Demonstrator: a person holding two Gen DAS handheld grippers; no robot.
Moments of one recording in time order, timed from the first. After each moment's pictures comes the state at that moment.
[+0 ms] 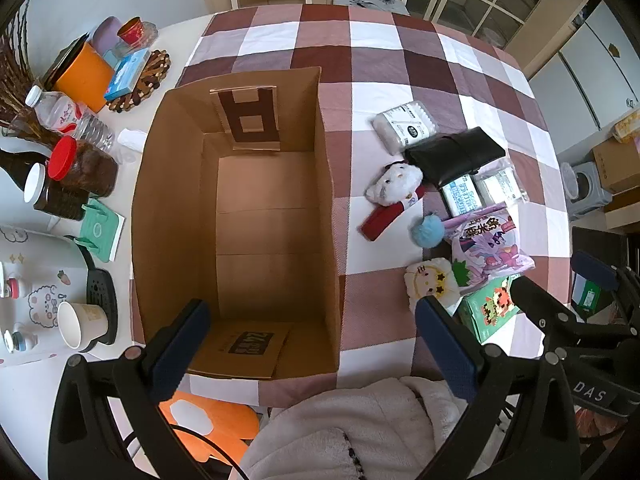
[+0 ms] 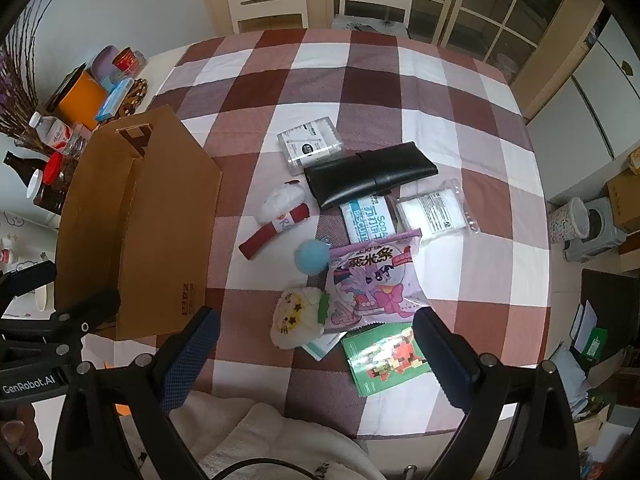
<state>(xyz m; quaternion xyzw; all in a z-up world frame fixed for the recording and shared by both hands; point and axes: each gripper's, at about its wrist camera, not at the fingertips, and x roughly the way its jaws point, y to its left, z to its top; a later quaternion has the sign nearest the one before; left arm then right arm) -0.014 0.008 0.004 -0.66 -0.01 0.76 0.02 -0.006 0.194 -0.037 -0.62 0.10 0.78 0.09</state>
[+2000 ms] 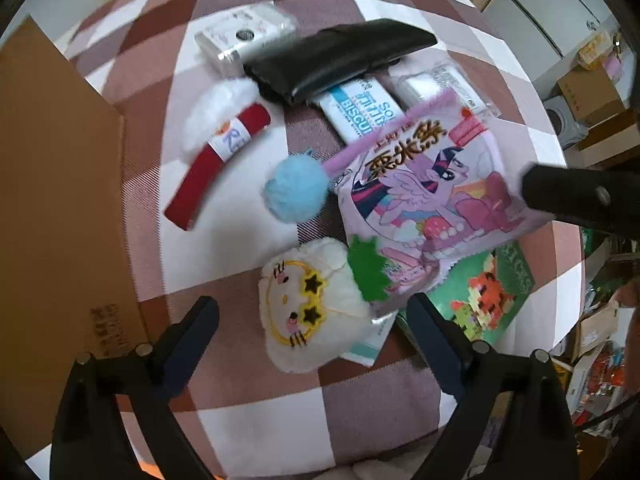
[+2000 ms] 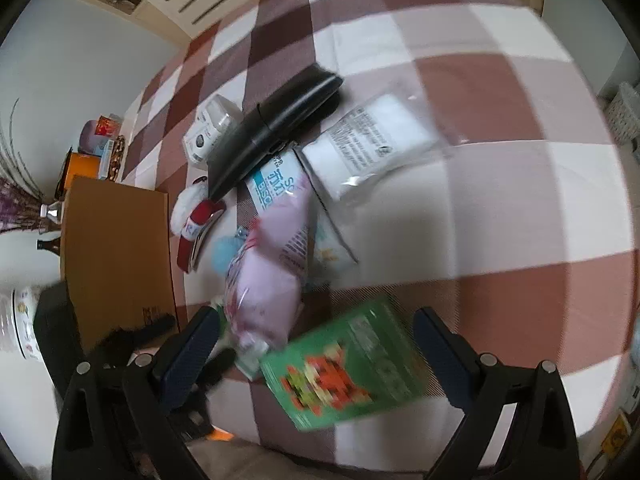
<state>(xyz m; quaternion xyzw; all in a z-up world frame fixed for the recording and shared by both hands) -0.023 0.165 -0.146 -0.65 0.13 0.71 0.23 0.011 0.347 -0.172 -0.62 0.31 0.72 0.01</state>
